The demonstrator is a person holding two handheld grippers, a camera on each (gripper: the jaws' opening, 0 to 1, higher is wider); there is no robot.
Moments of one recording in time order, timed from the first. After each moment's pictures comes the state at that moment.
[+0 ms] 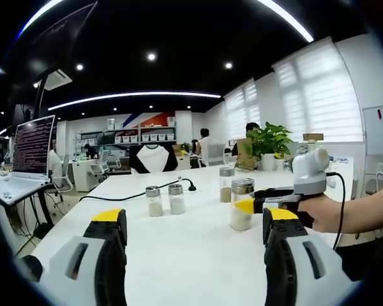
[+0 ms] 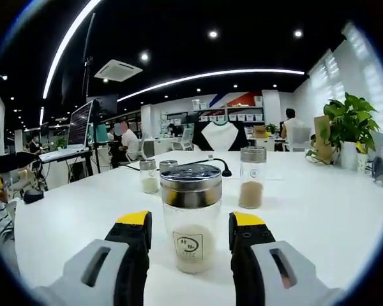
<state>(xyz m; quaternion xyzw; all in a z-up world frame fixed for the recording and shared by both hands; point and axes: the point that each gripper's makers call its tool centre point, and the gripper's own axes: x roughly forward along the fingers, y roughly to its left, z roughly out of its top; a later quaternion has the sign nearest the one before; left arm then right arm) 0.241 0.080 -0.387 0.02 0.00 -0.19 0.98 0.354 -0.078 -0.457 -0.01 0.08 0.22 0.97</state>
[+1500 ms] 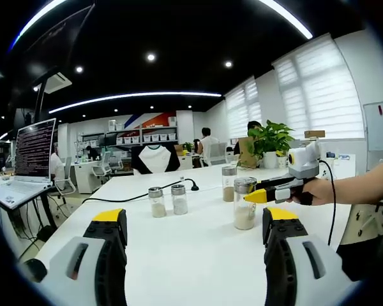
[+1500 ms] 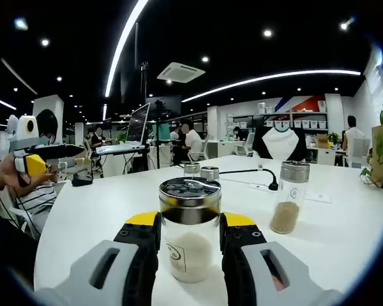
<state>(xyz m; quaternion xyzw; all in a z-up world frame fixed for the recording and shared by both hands) 0.241 0.082 -0.384 0.03 0.00 -0.18 0.98 0.353 -0.074 -0.442 -0.02 0.06 0.43 0.90</state>
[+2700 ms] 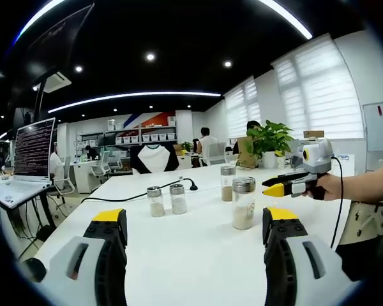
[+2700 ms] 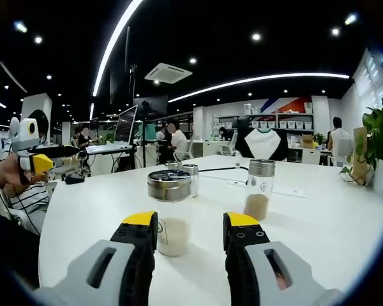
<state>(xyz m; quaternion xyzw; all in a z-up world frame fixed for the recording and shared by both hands) 0.239 0.080 -0.385 0.03 0.00 -0.18 0.98 0.336 -0.136 -0.441 -0.03 0.06 0.38 0.92</state>
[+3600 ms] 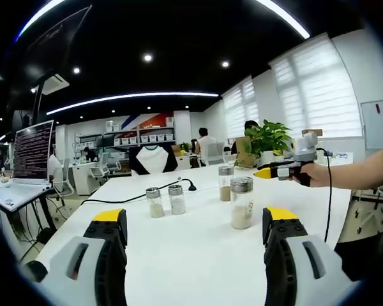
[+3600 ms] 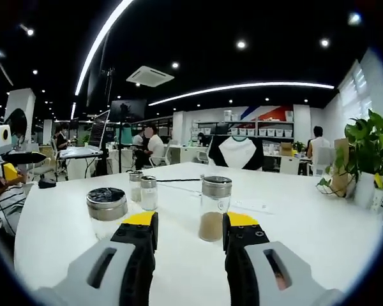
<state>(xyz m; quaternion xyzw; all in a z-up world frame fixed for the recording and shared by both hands) 0.235 0.081 -0.383 0.04 0.00 -0.19 0.98 0.410 -0.169 -0.407 -0.04 0.04 0.31 0.95</state>
